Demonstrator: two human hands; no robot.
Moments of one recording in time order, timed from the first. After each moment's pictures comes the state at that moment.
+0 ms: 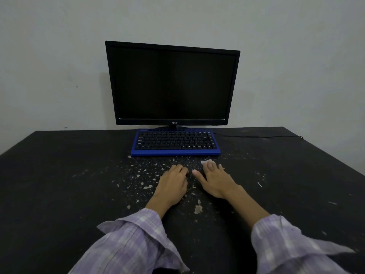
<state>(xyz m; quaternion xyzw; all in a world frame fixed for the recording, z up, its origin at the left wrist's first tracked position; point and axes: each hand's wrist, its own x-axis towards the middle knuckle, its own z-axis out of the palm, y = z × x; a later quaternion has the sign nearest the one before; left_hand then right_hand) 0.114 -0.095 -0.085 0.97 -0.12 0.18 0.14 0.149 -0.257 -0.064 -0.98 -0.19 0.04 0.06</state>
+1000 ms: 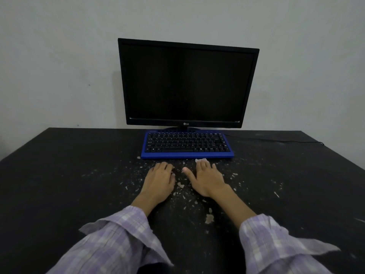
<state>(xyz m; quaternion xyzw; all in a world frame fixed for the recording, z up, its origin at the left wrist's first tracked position) 0.123 -0.035 -0.082 0.98 -0.02 0.17 0.13 0.171 -0.196 -0.066 -0.98 -0.19 0.06 0.04</state>
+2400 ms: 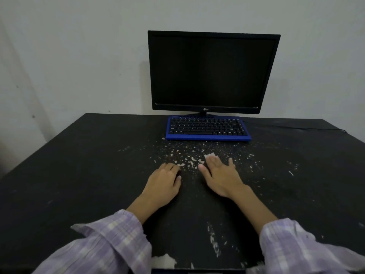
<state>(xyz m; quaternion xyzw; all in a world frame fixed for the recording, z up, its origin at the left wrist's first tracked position) 0.007 -0.018 -0.076 0.98 -0.02 0.13 0.13 0.083 -0.199 -0.069 -0.97 -0.25 0.03 0.06</state>
